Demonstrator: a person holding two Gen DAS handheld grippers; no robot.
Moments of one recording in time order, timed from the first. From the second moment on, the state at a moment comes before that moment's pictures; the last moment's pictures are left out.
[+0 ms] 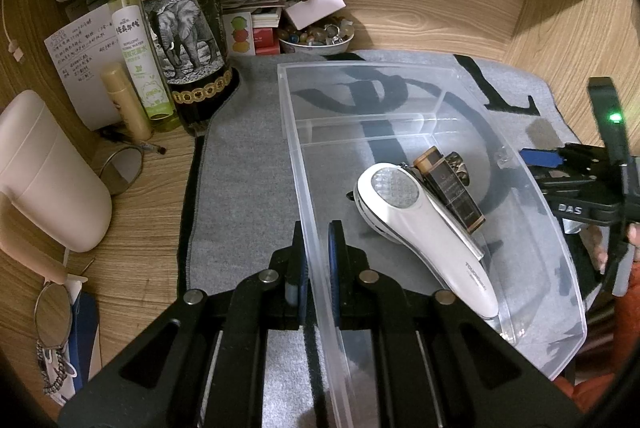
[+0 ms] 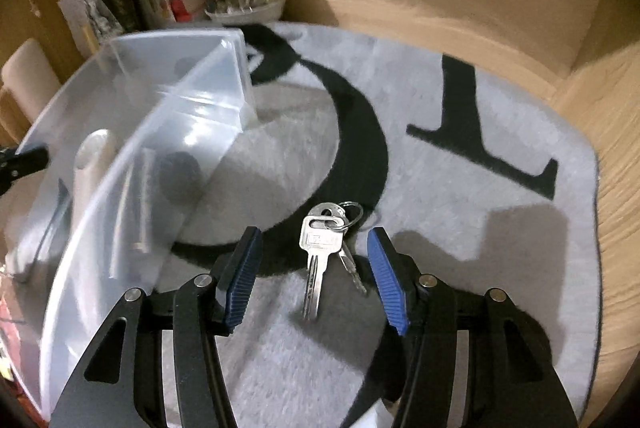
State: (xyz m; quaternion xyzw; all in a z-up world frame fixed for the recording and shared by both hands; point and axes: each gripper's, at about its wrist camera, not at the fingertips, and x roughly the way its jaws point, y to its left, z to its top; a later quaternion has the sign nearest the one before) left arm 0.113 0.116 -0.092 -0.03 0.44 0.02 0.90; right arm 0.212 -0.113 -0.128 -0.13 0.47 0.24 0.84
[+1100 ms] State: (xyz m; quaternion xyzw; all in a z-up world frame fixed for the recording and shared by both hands) left arm 0.113 0.117 -0.092 -0.03 0.44 0.02 0.90; right arm 0.189 -0.115 -0.069 -0.10 0.38 0.27 0.88
